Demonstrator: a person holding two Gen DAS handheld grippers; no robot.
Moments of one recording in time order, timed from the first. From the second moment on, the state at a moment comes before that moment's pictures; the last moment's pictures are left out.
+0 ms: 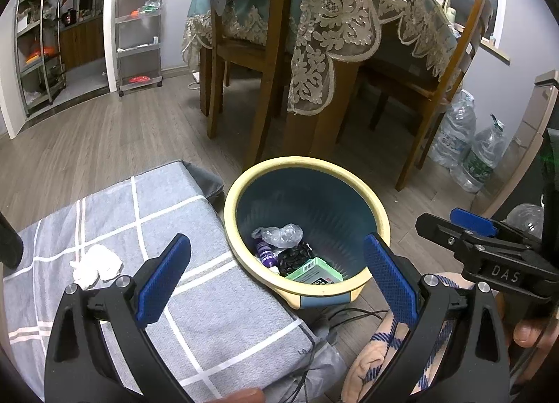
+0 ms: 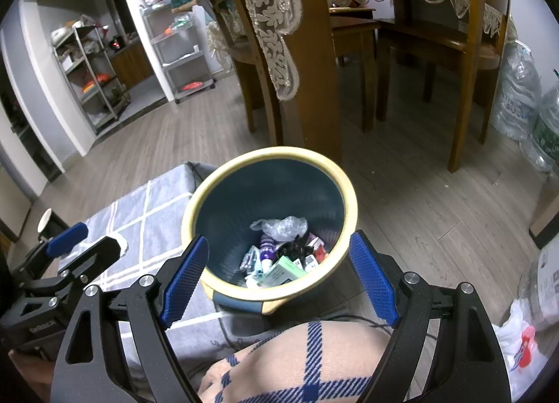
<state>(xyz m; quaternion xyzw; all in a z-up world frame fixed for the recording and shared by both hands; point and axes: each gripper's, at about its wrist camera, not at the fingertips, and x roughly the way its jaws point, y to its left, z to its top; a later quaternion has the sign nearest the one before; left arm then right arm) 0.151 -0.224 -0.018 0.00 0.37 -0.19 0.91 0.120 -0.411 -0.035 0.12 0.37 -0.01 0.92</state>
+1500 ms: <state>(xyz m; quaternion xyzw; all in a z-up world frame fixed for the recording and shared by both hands) 0.155 -0.228 -0.022 0.00 0.36 -0.20 0.91 0.120 -0.411 -0.036 0.12 0.38 -0.01 0.92</state>
